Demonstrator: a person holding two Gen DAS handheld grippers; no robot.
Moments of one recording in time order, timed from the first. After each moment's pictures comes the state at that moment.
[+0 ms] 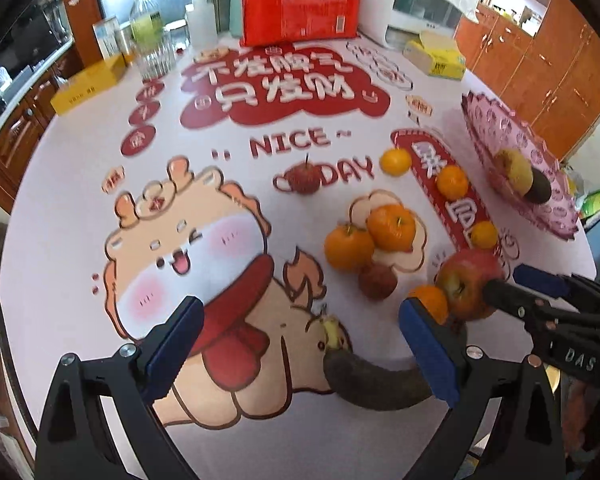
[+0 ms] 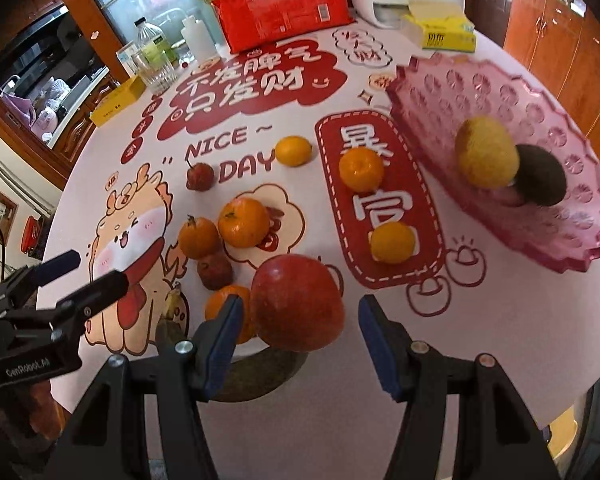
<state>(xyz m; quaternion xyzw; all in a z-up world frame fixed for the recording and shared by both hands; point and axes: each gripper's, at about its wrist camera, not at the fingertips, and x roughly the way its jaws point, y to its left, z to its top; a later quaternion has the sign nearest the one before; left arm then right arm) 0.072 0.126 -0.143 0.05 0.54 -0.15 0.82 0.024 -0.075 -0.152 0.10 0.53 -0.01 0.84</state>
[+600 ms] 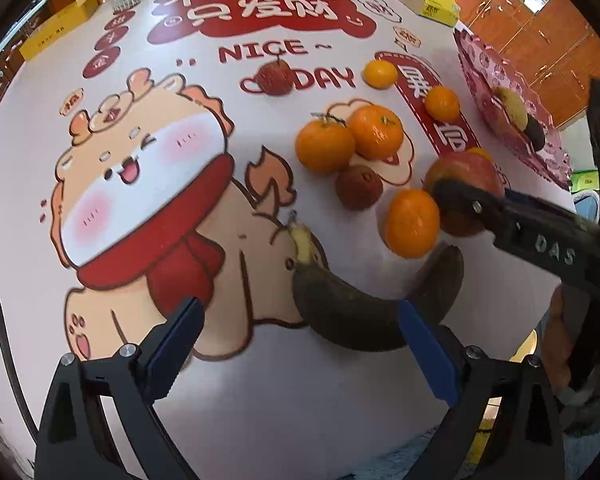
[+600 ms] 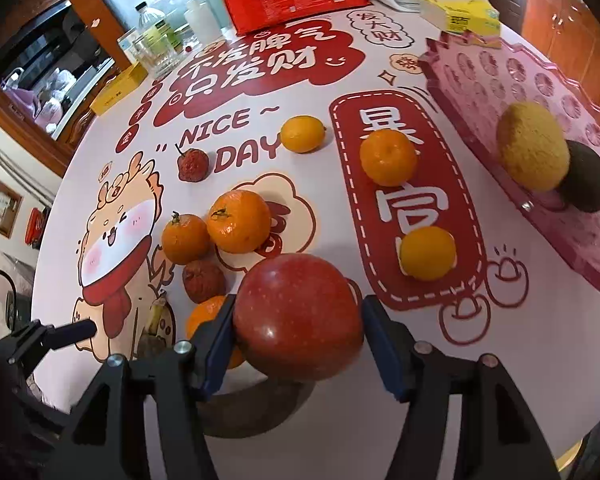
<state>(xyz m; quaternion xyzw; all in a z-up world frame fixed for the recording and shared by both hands) 0.048 0.116 -0.186 0.04 0.62 -0.18 0.76 0.052 -0.074 -0.185 0.10 0.55 0.01 0.83</state>
